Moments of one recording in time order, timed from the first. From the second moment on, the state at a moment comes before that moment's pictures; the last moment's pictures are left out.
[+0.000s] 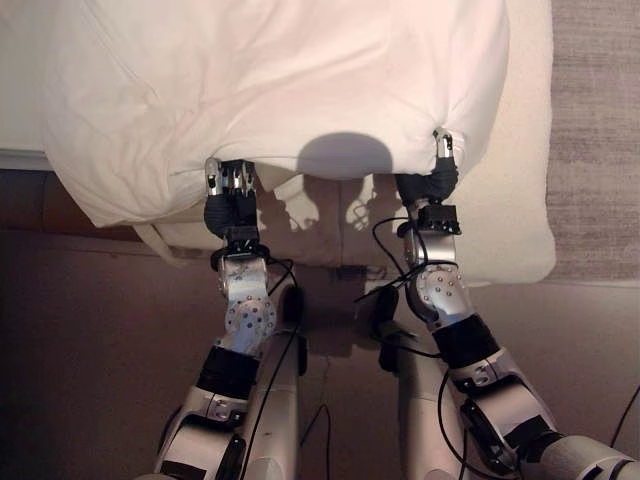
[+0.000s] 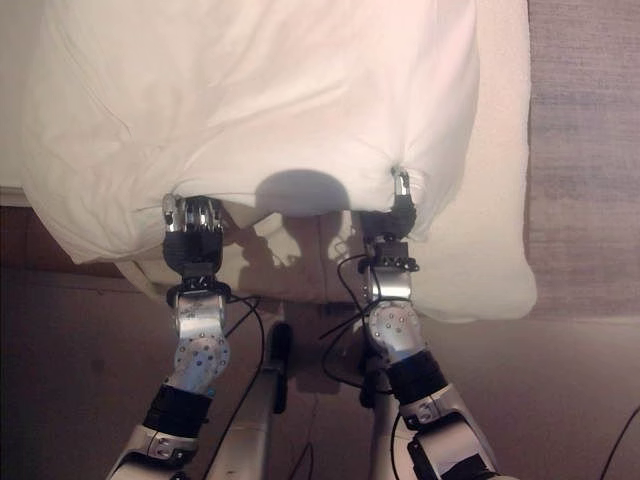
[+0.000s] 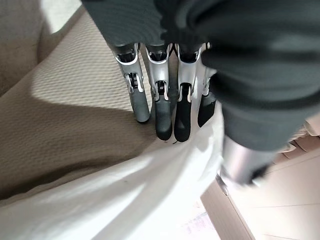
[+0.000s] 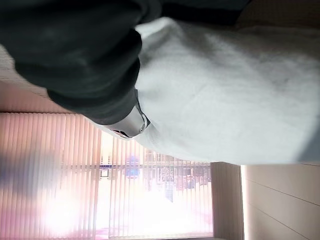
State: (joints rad) left arm -0.48 0.12 -0.09 0.07 -1.31 -0.49 0.19; right arm -0.69 -0.12 0.24 0.15 1.66 -0.41 0.13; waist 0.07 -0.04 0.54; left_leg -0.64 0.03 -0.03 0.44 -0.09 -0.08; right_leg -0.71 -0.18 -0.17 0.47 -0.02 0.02
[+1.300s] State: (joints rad) left arm -0.54 0.13 -0.08 0.34 -1.42 -0.44 0.48; right arm -0.64 -0.21 0.35 0.04 1.64 -0.39 0.10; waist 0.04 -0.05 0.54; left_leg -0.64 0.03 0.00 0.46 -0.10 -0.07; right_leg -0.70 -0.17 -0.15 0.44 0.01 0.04
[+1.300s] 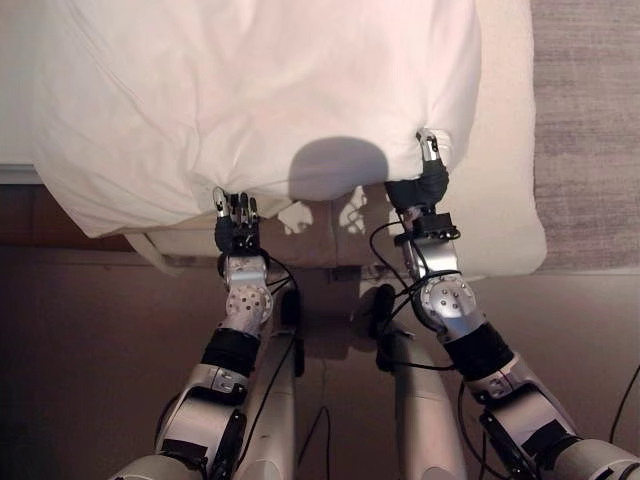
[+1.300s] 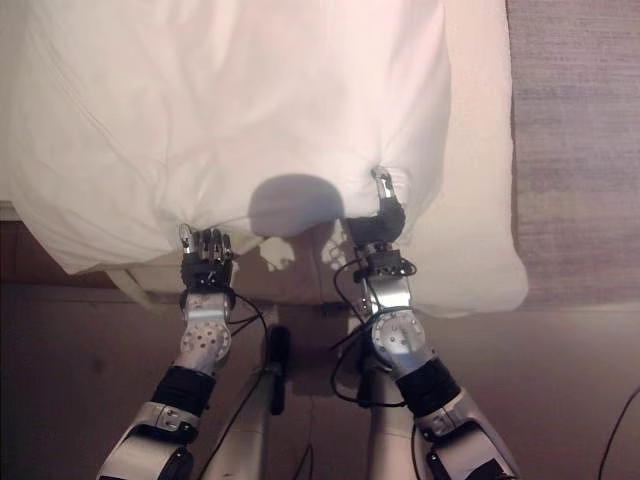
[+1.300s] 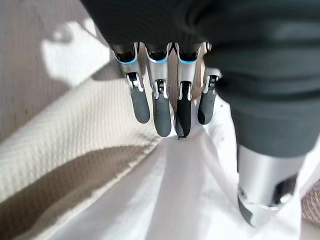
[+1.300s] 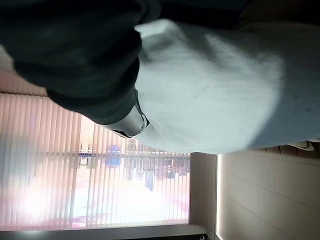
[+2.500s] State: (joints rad) left arm -0.62 0.10 -0.14 0.42 -1.57 -0.37 0.34; right arm -0.63 -0.20 0.39 -0.04 1.59 -0.37 0.08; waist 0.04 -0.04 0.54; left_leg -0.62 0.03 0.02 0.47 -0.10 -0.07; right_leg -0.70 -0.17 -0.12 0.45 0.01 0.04
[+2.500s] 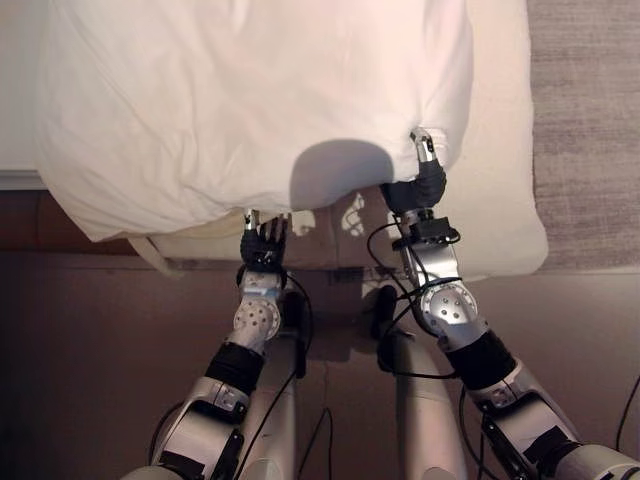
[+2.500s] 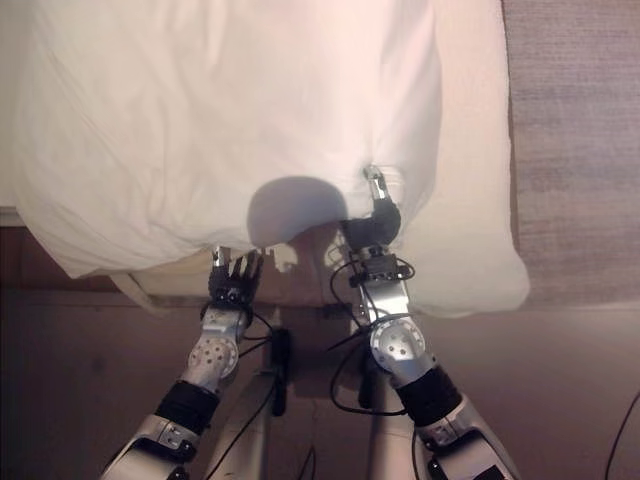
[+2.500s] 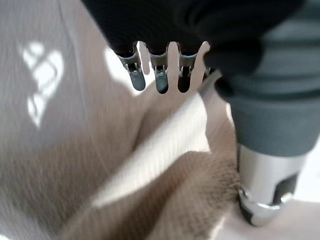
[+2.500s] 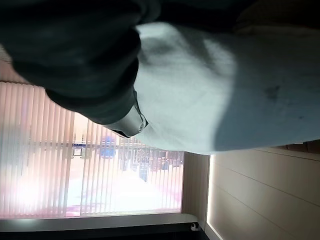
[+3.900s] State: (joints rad) left arm -0.54 0.12 -0.04 0.21 -1.58 -0.23 -0.40; right arm -0.65 -0.13 0.30 -0.02 1.62 -0.33 0.26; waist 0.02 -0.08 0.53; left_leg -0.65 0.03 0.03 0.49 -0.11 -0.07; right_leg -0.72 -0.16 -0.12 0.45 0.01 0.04
